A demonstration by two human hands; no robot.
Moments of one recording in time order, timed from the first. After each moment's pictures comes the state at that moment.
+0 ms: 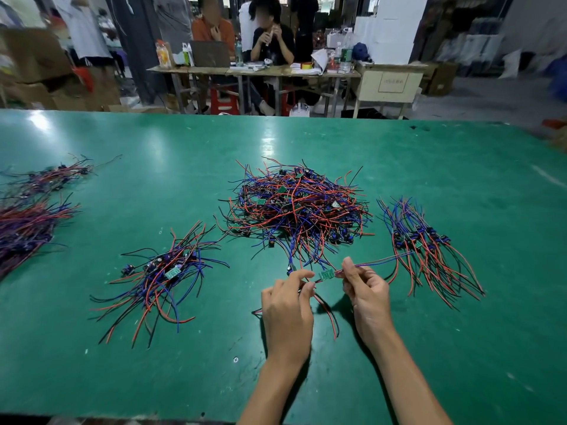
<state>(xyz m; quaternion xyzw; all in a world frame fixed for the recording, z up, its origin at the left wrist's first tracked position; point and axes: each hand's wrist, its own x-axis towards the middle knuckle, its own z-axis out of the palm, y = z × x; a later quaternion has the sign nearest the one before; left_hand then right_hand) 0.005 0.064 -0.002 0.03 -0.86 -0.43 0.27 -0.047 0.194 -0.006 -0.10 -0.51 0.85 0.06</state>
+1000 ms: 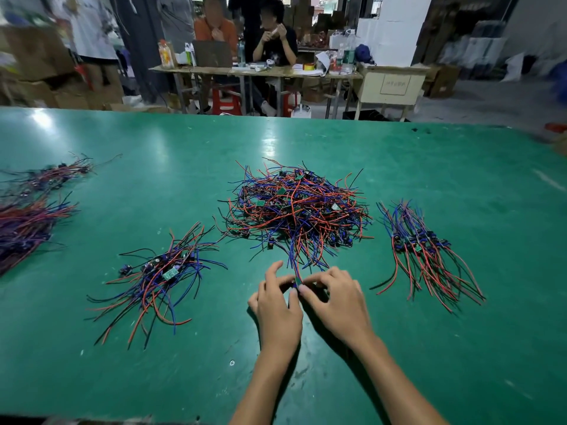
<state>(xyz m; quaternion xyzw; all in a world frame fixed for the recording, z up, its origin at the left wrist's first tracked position) -0.015 0.054 -0.016 0.13 -0.85 -0.48 0.19 -0.048 0.180 -0.009 0.10 -0.94 0.31 0.11</state>
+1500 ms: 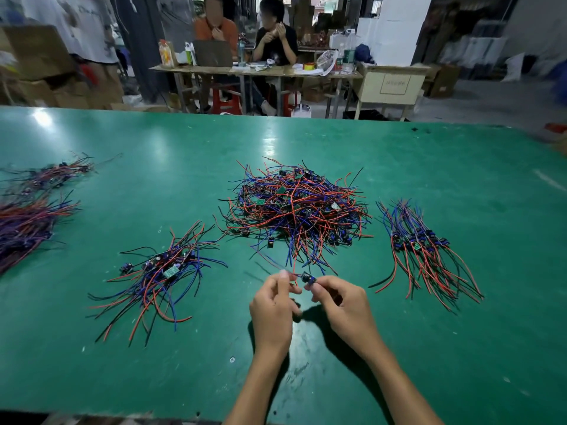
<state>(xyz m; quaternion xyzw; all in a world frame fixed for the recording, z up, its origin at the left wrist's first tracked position) -0.007 0.053 -0.006 0.15 -0.68 -0.70 0.17 -0.031 0.189 -0.011 0.12 -0.84 0.53 0.08</state>
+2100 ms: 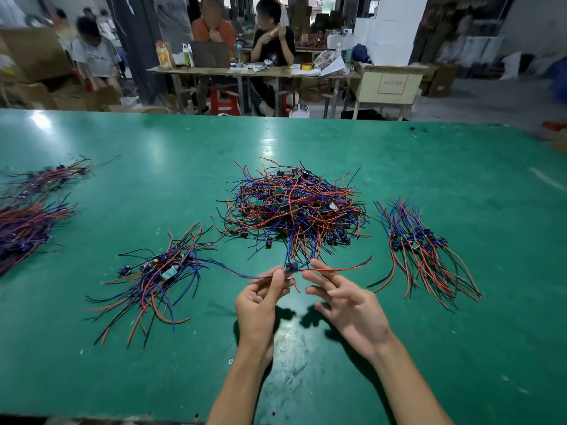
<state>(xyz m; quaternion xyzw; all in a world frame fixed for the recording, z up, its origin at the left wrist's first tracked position) -0.011 0.036 -0.002 0.14 -0.47 -0.86 0.14 -0.024 0.201 0.017 0.04 -0.43 0.87 -0.24</state>
